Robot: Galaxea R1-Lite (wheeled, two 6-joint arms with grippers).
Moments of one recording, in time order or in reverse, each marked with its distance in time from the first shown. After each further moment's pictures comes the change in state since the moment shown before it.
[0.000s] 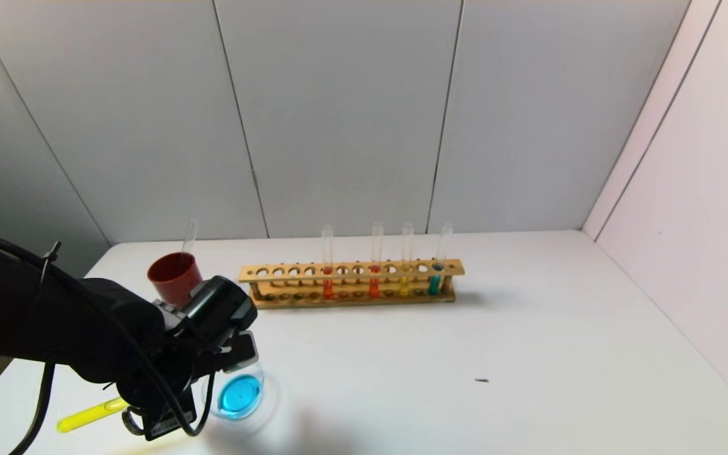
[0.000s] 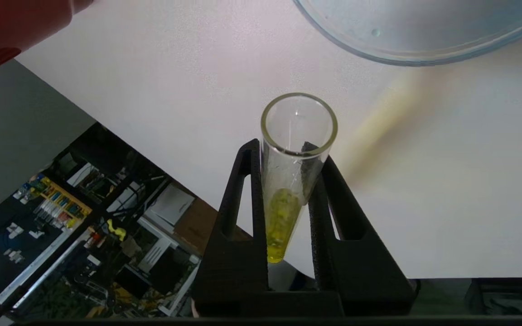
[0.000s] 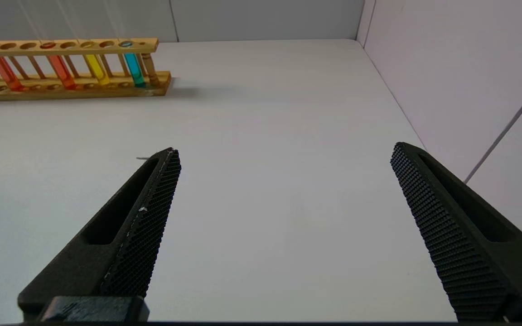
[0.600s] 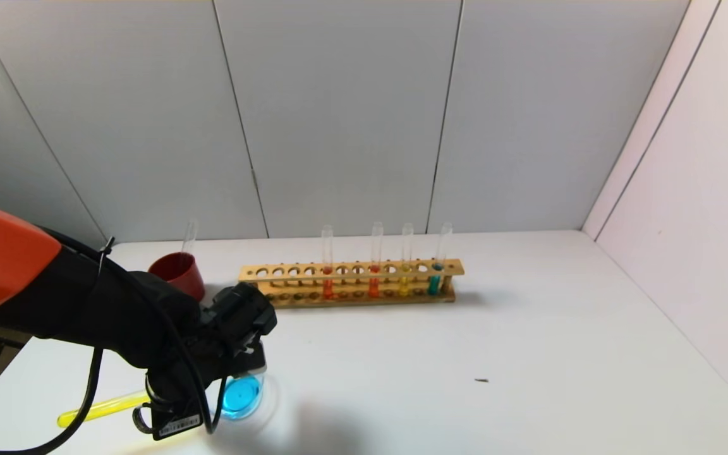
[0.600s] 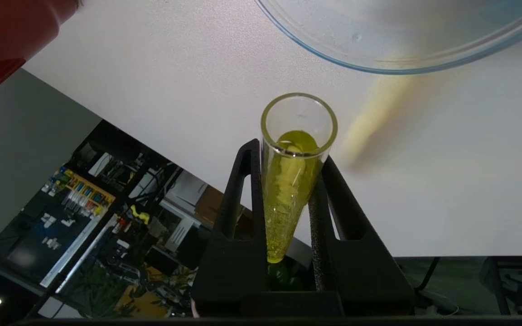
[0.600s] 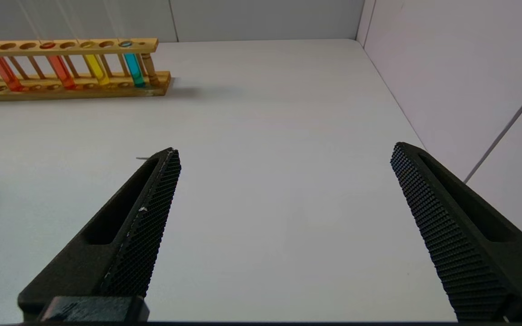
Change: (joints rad) left arm -0.027 0.086 -0.084 0.126 0.043 0.003; right arm 0.000 0.000 0.000 0.000 0.000 0.000
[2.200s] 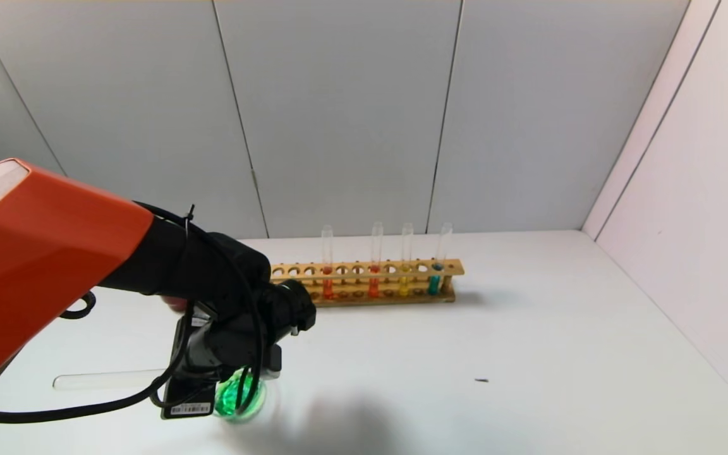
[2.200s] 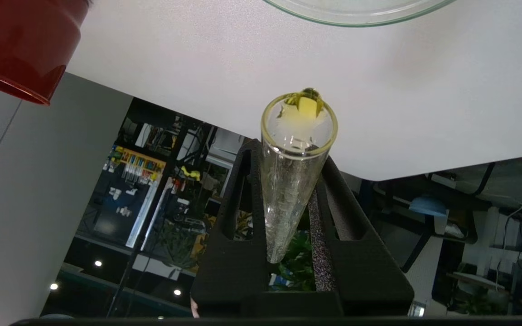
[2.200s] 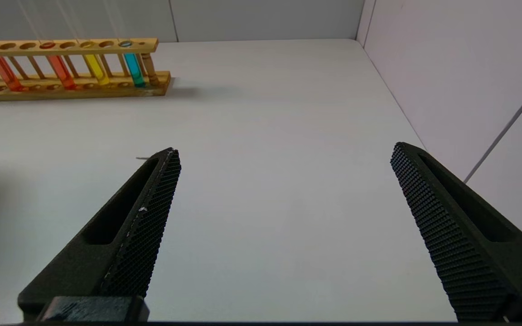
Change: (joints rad) left arm -0.077 0.167 -0.361 0.502 0.080 -0.013; right arm 0.000 0.000 0.000 0.000 0.000 0.000
